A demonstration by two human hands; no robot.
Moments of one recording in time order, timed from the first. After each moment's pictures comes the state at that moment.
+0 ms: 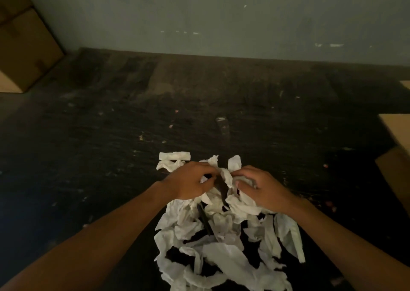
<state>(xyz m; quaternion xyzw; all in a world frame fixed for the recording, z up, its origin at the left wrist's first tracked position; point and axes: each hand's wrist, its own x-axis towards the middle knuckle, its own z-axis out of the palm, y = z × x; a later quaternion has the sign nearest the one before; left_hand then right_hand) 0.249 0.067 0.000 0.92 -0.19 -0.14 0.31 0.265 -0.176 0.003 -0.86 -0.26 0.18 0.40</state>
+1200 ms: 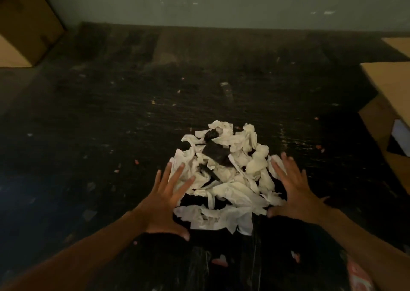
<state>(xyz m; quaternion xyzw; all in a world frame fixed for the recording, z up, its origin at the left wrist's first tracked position) 0.038 0.128 -0.031 0.96 -0.20 -0.18 0.08 0.109 -0.251 -0.026 -0.95 -0.19 0.20 0.15</state>
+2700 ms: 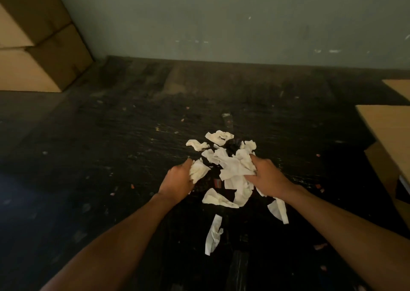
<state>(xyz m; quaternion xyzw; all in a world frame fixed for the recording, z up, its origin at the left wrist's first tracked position) 0.150 0.055 0.026 0.97 0.09 -0.08 0.20 0.221 -0.189 0.042 -0.91 -0.21 0.17 0.31</state>
